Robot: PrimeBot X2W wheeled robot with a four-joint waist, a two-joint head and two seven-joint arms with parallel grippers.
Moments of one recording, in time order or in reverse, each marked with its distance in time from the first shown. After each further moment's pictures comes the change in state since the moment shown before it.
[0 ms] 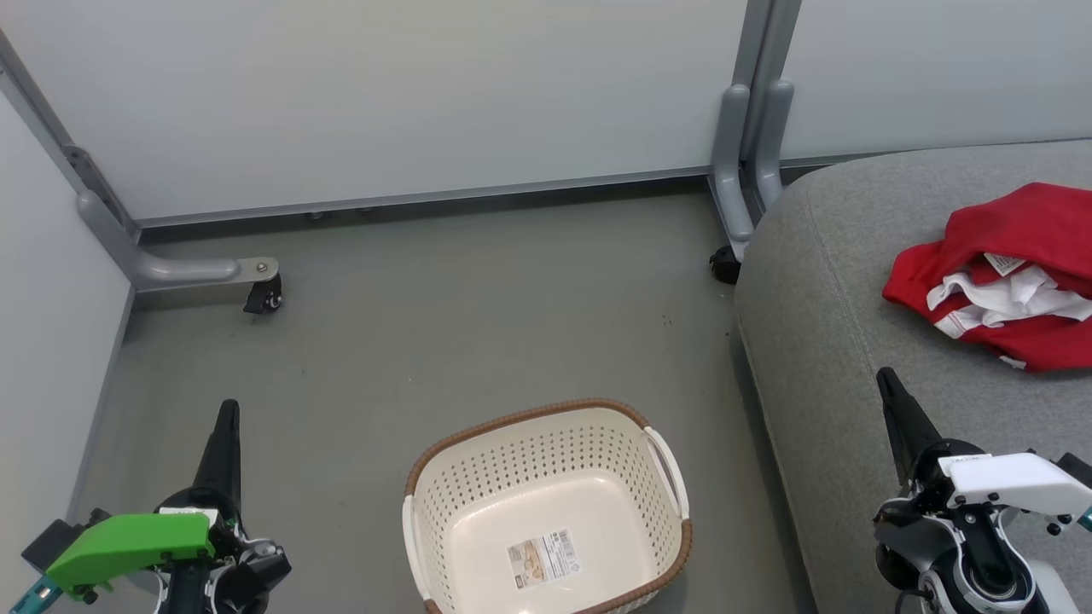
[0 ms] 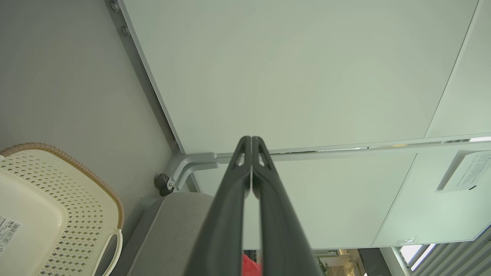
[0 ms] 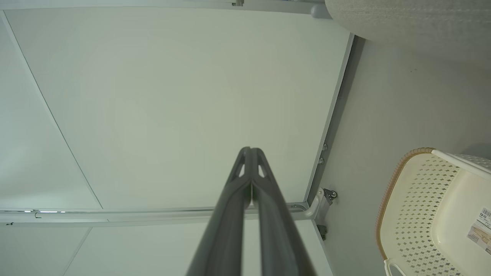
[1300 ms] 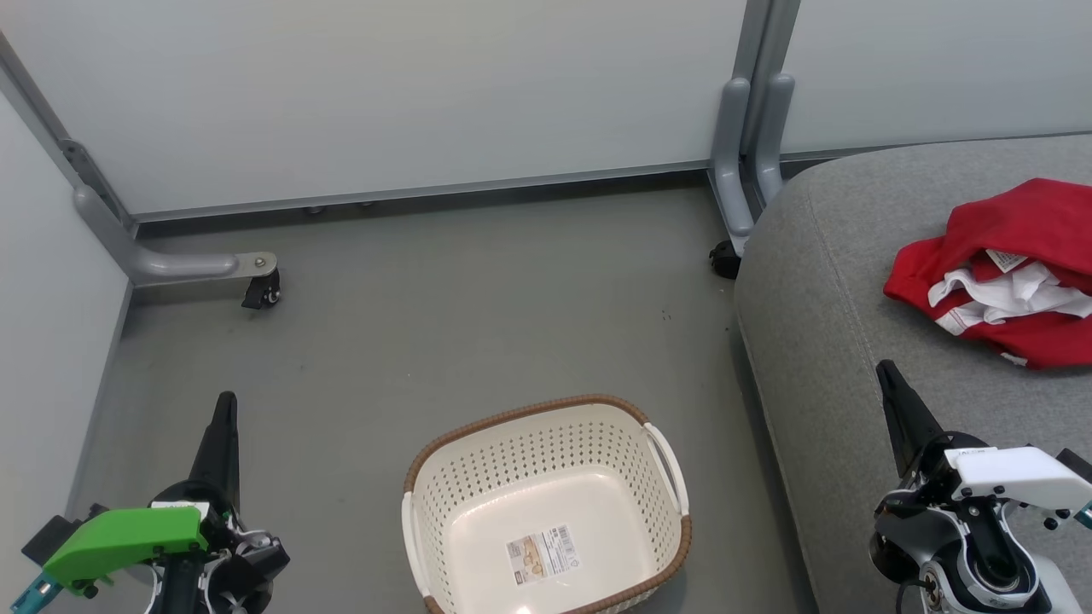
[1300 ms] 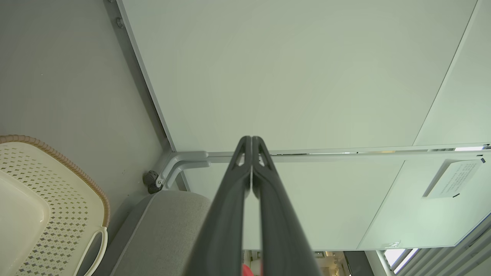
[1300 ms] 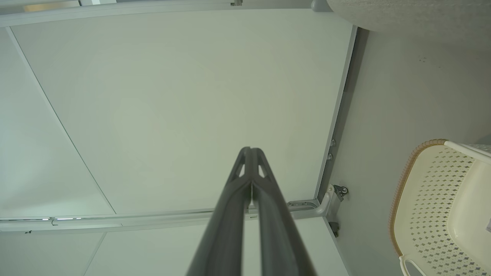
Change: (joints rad) left arm -0.018 -0.008 0.018 0.009 -0.048 -0.004 0.022; right arm -0.017 0.007 -0.017 0.009 0.051 0.000 0.025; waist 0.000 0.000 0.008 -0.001
